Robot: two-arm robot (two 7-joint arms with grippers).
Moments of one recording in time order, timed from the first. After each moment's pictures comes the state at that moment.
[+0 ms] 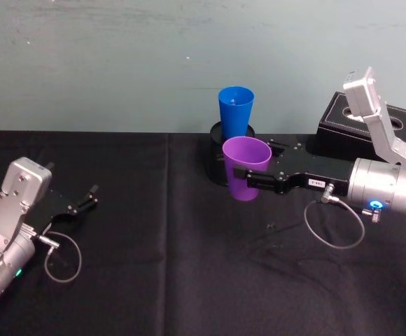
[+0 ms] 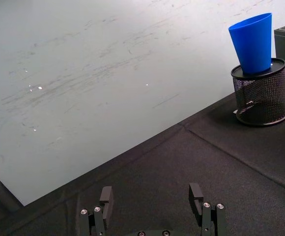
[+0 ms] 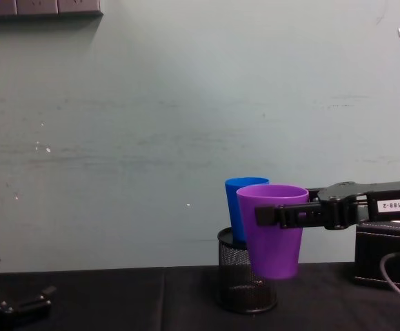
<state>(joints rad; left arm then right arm) -0.20 0.60 0.45 -1.41 -0.25 -0.12 0.03 0.58 0.55 -0.55 -1.34 0.58 0.16 0.78</state>
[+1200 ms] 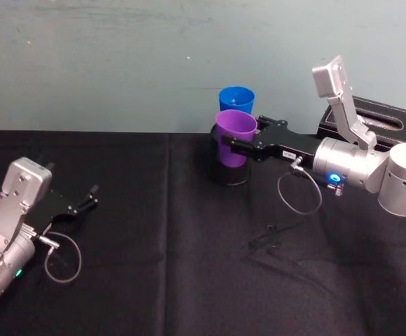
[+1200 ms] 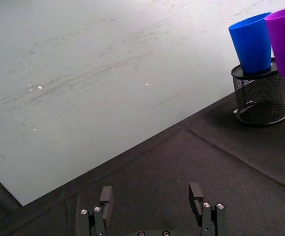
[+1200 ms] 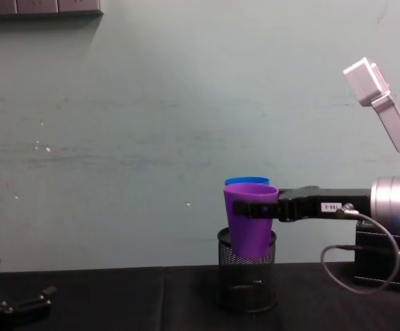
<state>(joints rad) -0.20 0.60 0.45 -1.41 -0.25 -0.12 0.03 0.79 0.30 -0.58 -0.85 0.51 -0.02 0.74</state>
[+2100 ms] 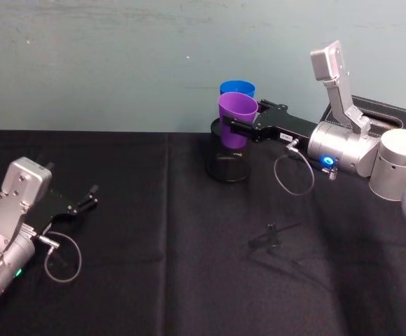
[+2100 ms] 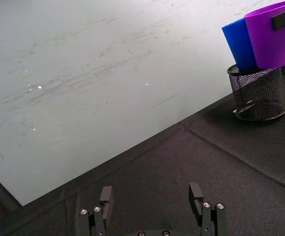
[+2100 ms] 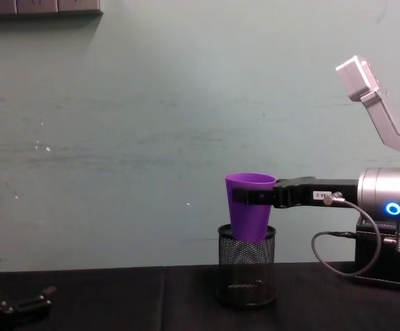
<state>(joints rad) -0.20 0.60 0.45 -1.41 -0.25 -0.12 0.03 0.89 0.21 -0.52 -0.64 0.46 -0.08 0.75</state>
